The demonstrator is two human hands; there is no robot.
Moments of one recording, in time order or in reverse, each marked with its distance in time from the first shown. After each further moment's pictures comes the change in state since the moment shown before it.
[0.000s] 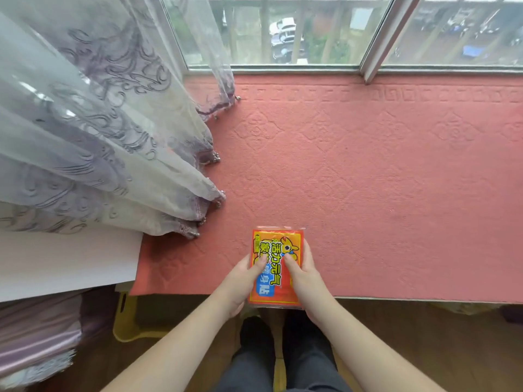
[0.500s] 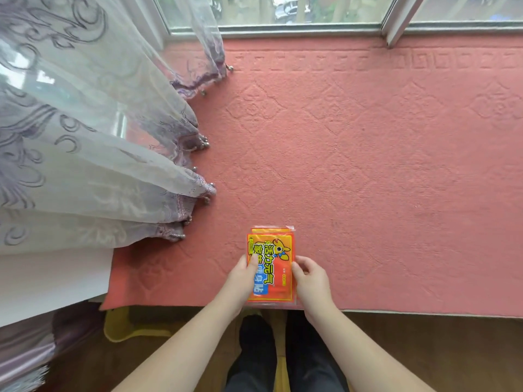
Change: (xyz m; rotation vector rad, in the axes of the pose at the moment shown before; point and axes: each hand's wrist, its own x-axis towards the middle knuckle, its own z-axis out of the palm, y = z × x) left_hand 0.098 -0.051 -0.026 0.311 0.313 -0.127; right_hand 0.088 0.071 -0.008 -0.114 0.195 0.155
